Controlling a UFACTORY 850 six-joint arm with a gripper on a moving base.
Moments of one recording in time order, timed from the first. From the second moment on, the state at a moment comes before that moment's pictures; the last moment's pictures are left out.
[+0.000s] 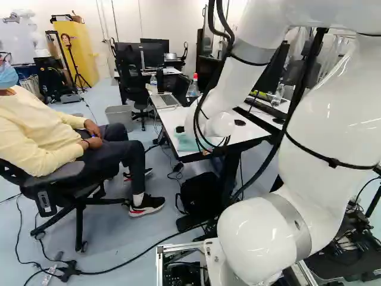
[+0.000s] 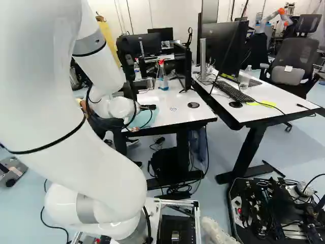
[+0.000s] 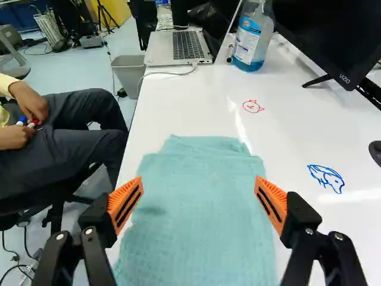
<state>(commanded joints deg) 8.2 -1.3 -24.5 0.0 34.1 0.0</state>
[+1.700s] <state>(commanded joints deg) 8.1 -1.5 -24.7 0.0 28.3 0.0</state>
